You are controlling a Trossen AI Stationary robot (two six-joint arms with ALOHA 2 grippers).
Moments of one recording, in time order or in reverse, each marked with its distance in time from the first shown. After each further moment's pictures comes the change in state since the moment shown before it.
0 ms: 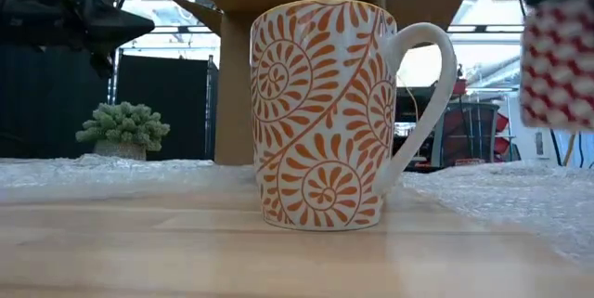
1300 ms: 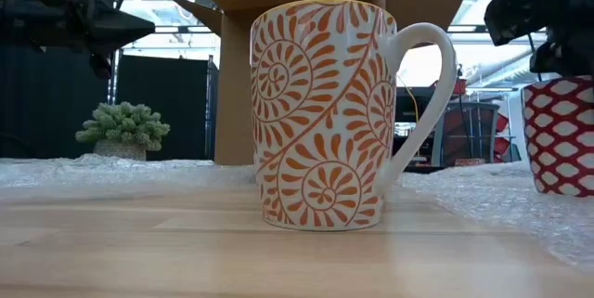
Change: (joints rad) left arm 0.000 0.000 0.000 0.000 -0.023 -0.006; right arm -0.113 -0.044 -0.163 0.193 -0.106 -0.015
